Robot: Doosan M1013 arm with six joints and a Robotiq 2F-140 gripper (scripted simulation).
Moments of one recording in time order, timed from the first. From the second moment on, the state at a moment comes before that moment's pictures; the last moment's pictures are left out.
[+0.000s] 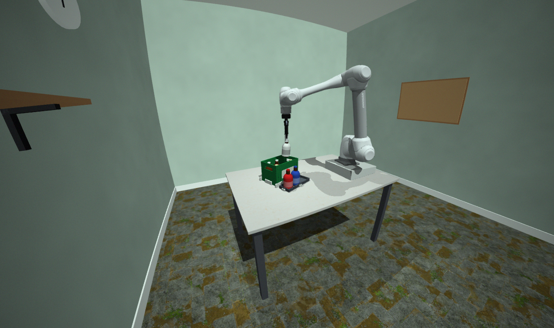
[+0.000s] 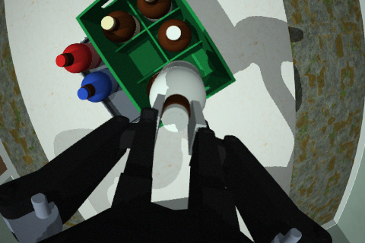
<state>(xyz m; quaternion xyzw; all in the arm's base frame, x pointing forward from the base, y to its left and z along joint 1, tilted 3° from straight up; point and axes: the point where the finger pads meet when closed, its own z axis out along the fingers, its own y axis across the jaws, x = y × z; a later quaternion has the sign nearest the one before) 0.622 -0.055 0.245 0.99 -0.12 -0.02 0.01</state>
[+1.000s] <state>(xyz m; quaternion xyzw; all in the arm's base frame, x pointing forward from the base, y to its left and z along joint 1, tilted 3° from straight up) 0.641 -0.090 0.245 0.99 -0.12 -0.02 0.01</state>
